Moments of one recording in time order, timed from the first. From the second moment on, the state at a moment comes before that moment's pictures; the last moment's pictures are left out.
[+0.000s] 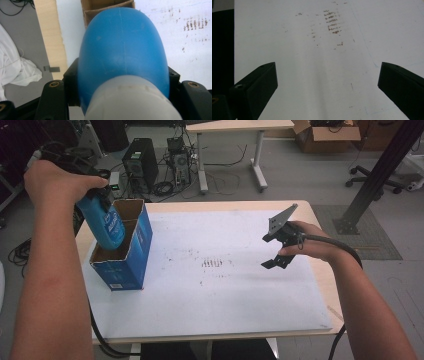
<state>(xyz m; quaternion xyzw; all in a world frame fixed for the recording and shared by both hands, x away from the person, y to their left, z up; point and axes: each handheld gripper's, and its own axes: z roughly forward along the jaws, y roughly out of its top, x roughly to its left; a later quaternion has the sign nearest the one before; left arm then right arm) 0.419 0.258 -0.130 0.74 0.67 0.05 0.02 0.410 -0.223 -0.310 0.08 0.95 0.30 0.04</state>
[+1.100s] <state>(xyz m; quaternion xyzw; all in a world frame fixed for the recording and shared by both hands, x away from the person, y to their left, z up) 0.433 0.259 -0.232 0.75 0.67 0.02 0.00 0.406 -0.230 -0.317 0.08 0.95 0.30 0.04</state>
